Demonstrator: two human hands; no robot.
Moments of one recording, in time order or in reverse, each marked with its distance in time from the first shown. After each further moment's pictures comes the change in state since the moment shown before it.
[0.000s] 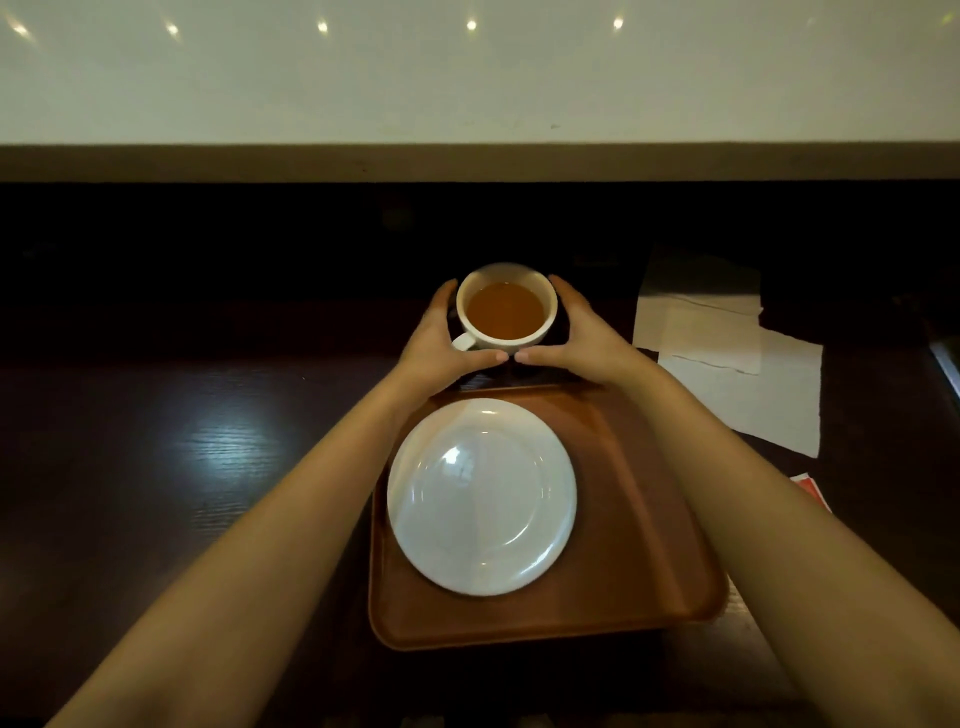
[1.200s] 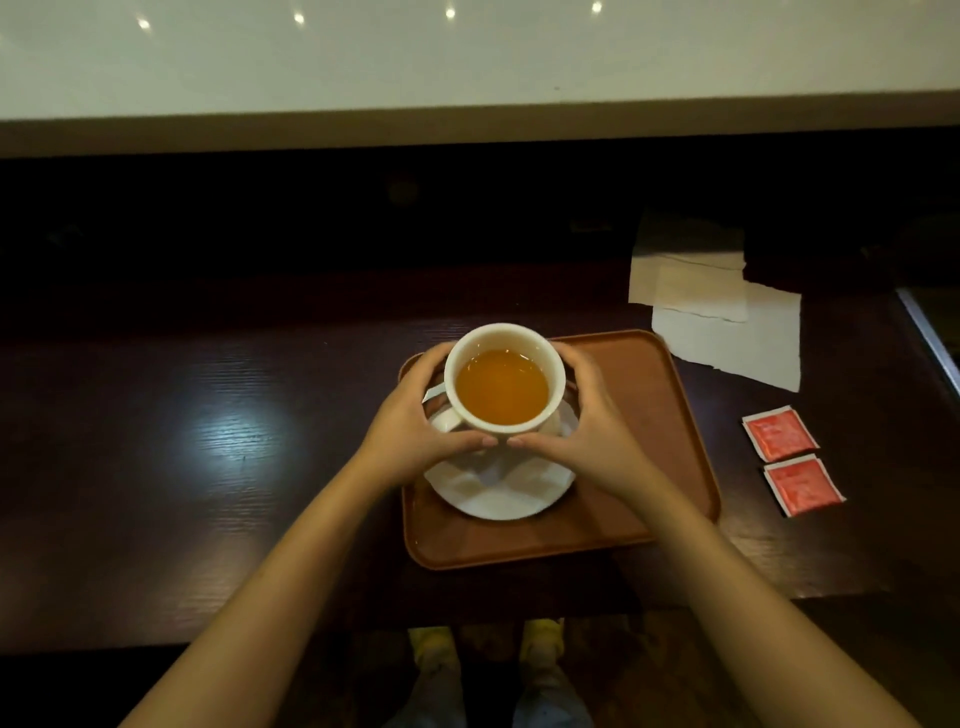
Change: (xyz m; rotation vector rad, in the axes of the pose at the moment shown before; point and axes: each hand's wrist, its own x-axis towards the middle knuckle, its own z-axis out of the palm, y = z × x) left_hand -0.135 -0.001 -0.028 -0.133 -0.123 0.042; right_hand -0.136 -0.027 0.065 0.226 0.127 -0.087
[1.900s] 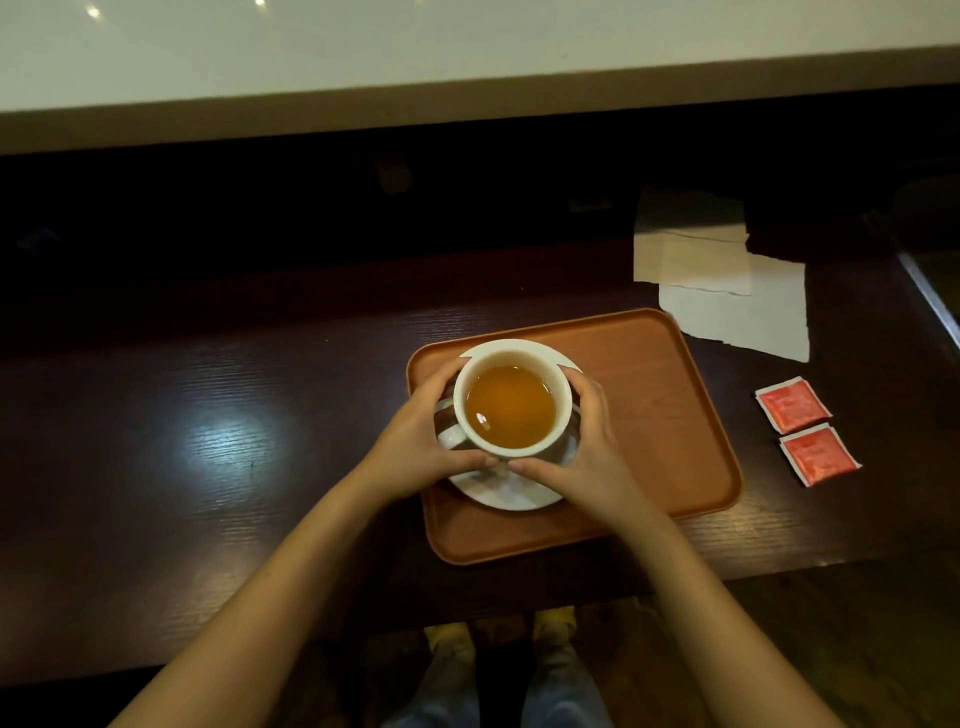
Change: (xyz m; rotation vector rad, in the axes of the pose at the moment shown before) left_hand -0.006 -0.020 -0.012 0.074 -0.203 0.050; right_hand -0.028 0.007 0.038 0.011 0.106 0.106
